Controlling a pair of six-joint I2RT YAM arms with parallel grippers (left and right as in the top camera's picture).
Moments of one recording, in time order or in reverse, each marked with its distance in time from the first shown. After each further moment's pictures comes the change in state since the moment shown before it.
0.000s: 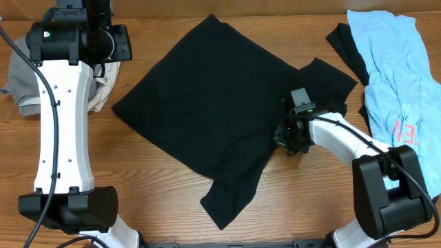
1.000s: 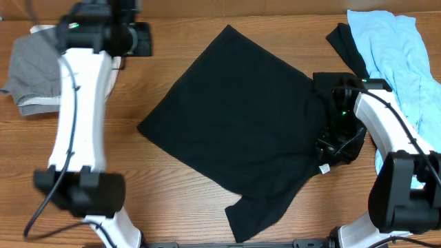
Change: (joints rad) left arm -0.096 0.130 0.000 0.119 0.126 0.094; right arm -0.295 -0.015 0.271 -0.702 0.032 -0.142
